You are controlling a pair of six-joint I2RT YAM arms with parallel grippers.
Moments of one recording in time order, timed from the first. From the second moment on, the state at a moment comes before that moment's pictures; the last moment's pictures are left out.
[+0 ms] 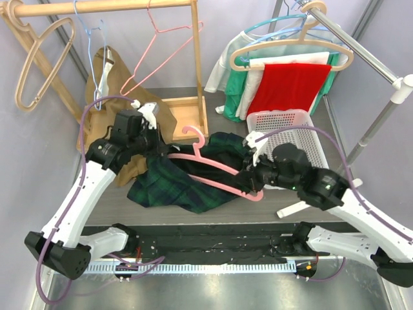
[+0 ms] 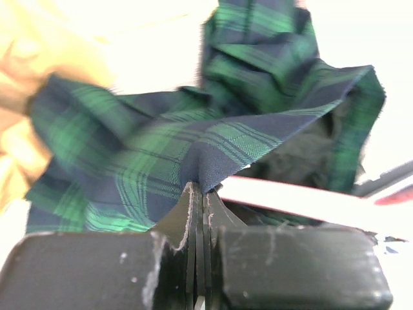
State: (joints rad) left arm -0.40 1.14 1.27 -0.83 0.13 -0.34; right arm 0.90 0.89 1.18 -0.77 -0.12 0.19
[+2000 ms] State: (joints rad) left arm -0.20 1.35 1.45 -0.99 0.95 0.56; right arm 0.90 0.63 0.62 -0.09 -0.16 0.30
